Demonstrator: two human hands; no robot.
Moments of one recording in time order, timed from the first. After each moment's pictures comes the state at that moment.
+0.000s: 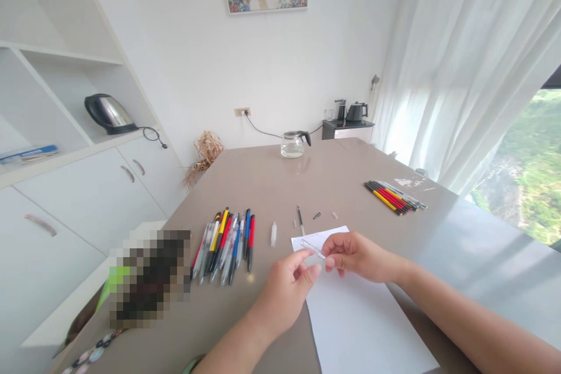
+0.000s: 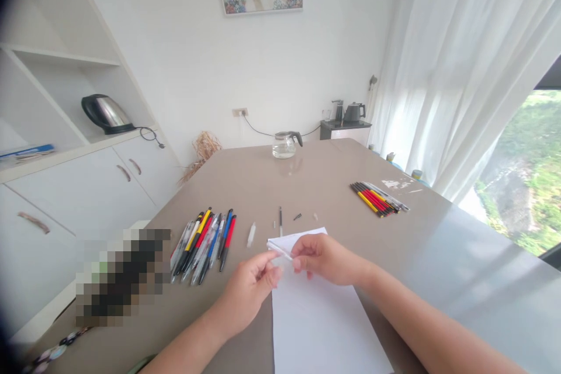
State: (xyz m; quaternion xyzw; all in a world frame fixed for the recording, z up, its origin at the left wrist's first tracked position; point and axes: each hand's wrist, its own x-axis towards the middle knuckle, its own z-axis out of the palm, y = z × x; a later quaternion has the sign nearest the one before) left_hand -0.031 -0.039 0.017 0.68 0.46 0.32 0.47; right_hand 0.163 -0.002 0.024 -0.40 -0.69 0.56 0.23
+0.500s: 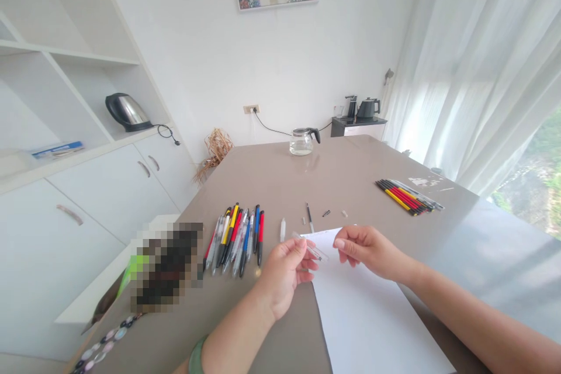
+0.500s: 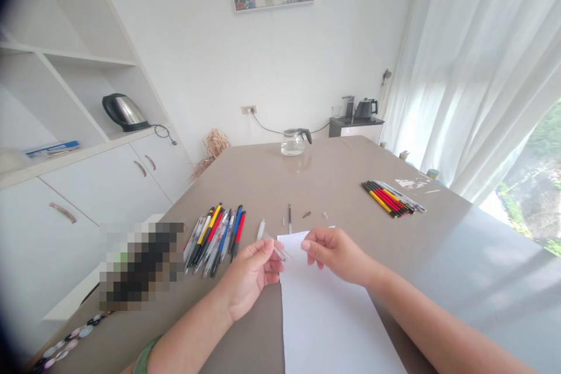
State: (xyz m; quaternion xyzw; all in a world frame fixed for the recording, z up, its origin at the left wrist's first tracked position) left_hand -0.037 -0.028 0.018 0.41 0.41 0.43 0.69; right_hand 0.160 -0.004 0.025 -0.44 -0.70 0.48 0.29
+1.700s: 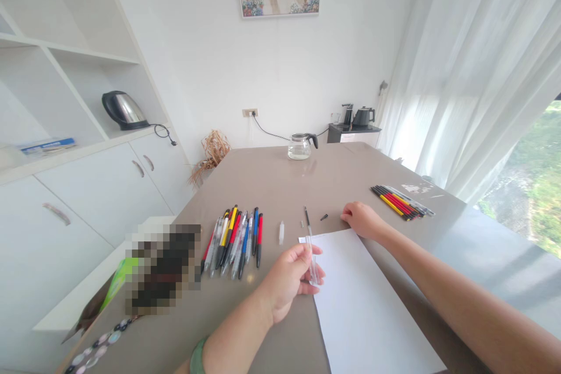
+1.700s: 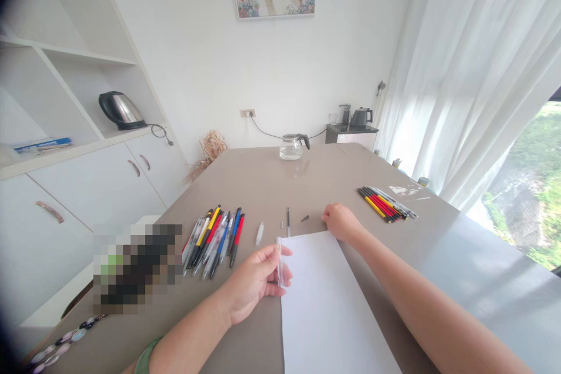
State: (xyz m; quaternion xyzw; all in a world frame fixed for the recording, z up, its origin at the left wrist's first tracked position) left_hand -0.041 -0.031 0.012 0.47 0.39 0.34 0.71; right_hand 0.186 0.082 0.005 -0.67 -0.69 0.15 0.21
